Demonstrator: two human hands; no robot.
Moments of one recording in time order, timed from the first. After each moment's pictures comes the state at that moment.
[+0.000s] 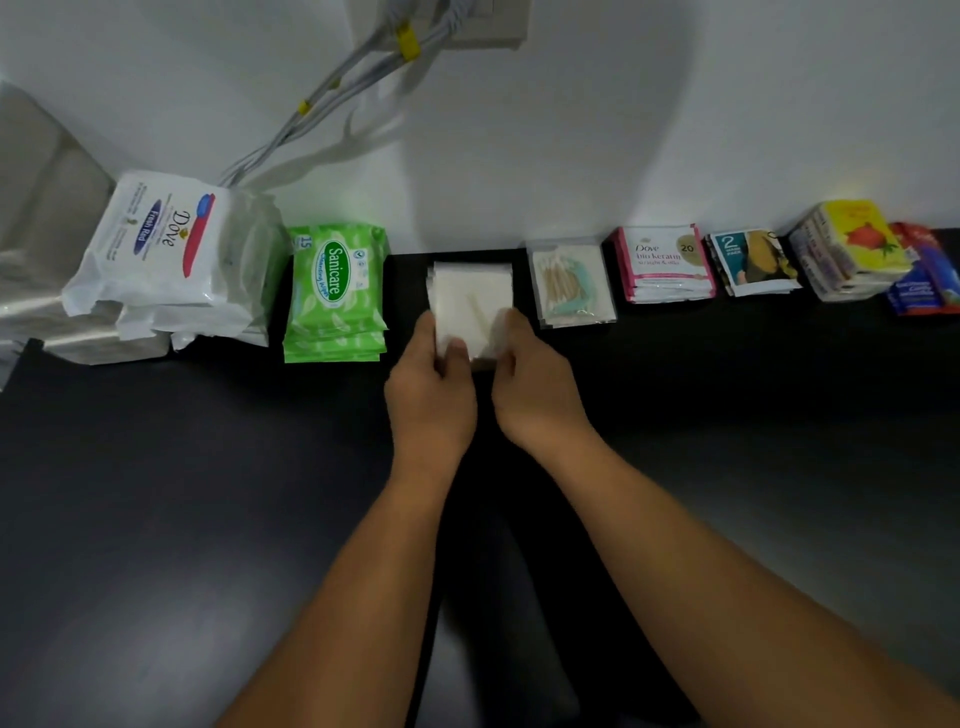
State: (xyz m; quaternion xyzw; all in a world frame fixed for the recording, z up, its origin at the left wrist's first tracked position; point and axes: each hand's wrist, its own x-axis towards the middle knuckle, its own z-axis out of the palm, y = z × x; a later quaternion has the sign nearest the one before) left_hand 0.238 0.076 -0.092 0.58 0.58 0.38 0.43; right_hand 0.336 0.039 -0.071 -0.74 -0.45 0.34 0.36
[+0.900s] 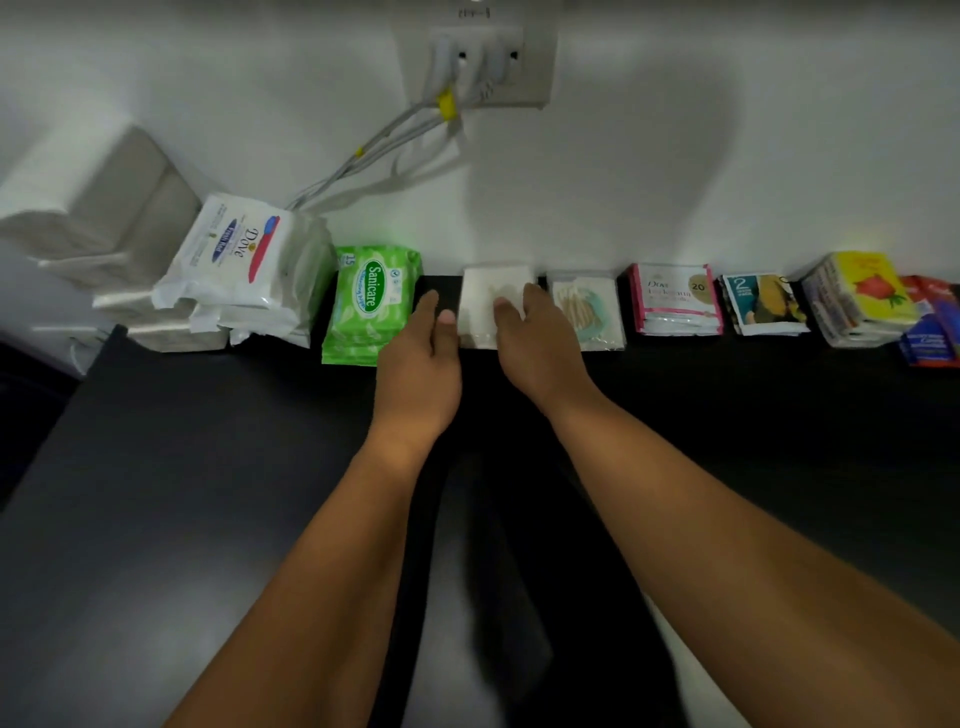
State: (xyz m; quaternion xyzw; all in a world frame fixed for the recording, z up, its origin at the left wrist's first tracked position) left_hand 0.222 0.088 -0.047 0.63 0.58 0.36 0.36; right_hand 0.342 0.082 -0.035 -0.73 -0.41 0.36 0.41
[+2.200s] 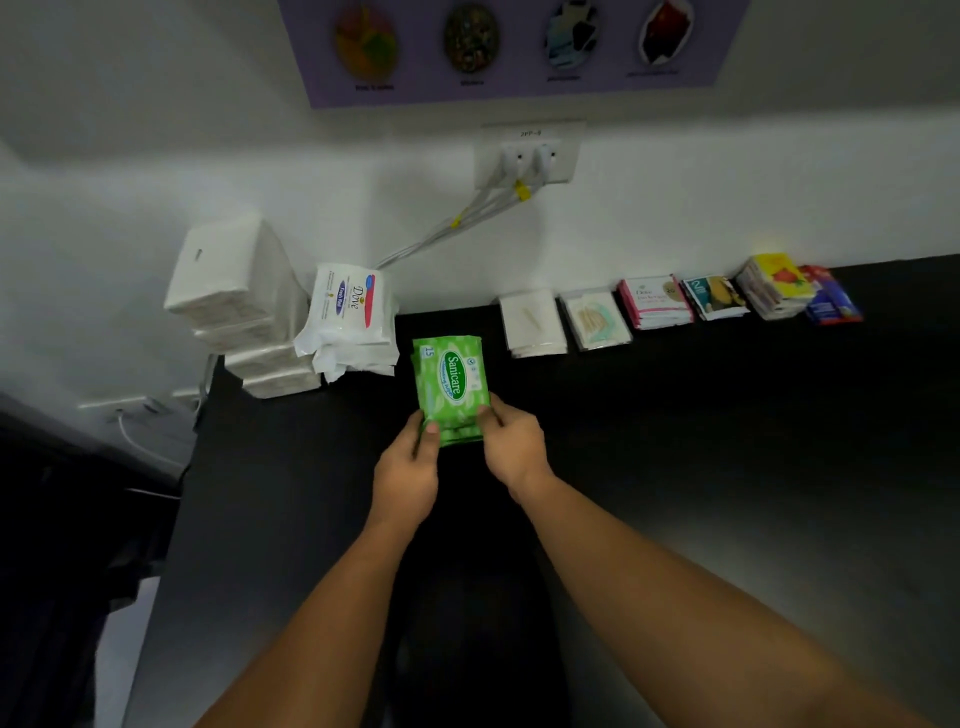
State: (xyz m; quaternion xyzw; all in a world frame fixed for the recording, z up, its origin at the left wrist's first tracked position) left_hand 0.056 0.050 -0.059 0.59 0.56 0.26 0.52; right_hand 0.191 0.021 -0.058 -0.75 -0.31 0.39 0.44
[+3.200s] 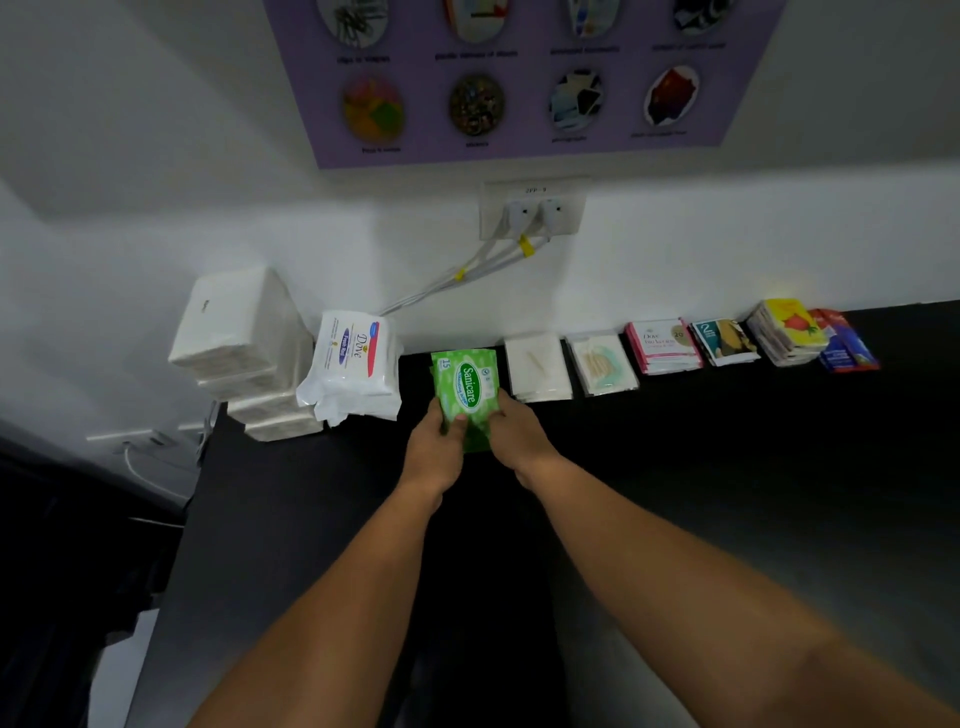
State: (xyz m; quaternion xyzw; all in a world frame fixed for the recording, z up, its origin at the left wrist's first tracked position) left_hand 0.118 0.123 -0.063 0.59 0.51 0.28 0.57; right_hand 0.233 0.087 -0.037 -0.73 -0.34 0.44 0.40
